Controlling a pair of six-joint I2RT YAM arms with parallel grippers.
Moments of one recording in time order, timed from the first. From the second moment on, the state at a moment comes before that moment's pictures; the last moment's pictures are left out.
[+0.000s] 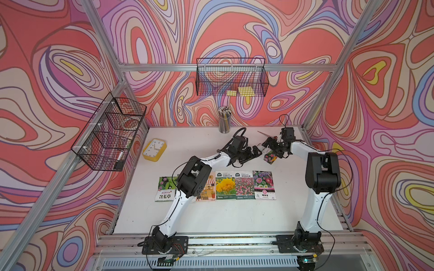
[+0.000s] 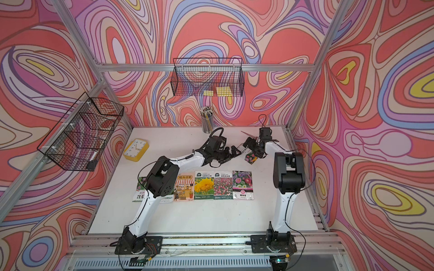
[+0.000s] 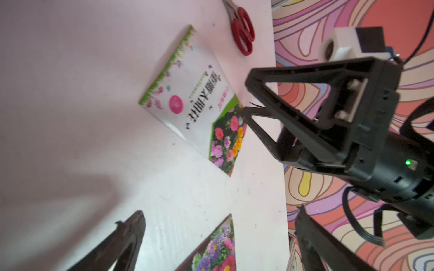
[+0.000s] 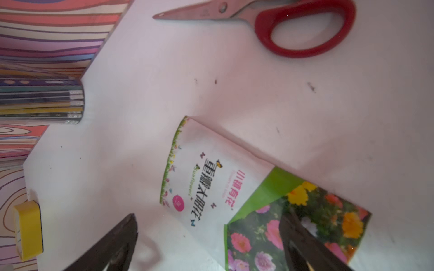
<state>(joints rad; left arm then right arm) -0.67 2.40 1.81 -0.01 0.45 -0.96 -0.04 2.07 1.46 -0.35 -0.32 0.54</state>
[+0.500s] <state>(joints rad) -0.56 2.70 2.27 -0.06 0.63 -0.95 -0.06 2.13 1.50 -0.32 -0.35 0.52</state>
